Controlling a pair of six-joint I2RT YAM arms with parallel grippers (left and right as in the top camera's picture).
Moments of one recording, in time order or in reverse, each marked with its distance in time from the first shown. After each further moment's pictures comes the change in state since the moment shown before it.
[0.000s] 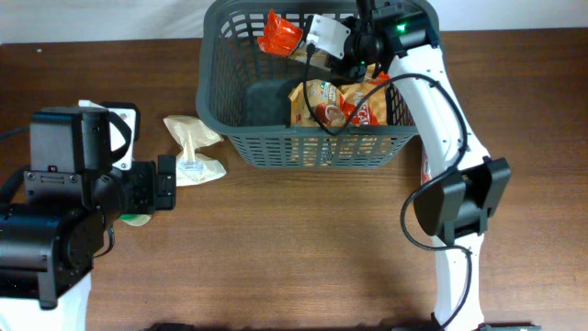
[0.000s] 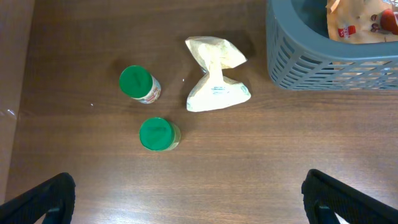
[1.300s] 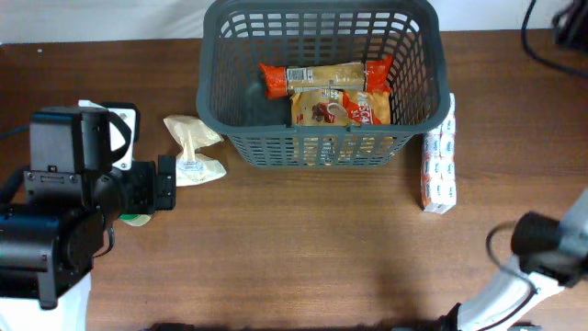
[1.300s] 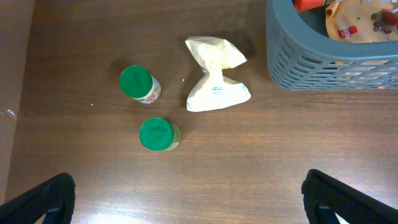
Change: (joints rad) left arm 0.000 0.000 0.000 0.000 0.000 0.000; right arm -0.705 -0.263 0.155 -0.372 0.004 1.001
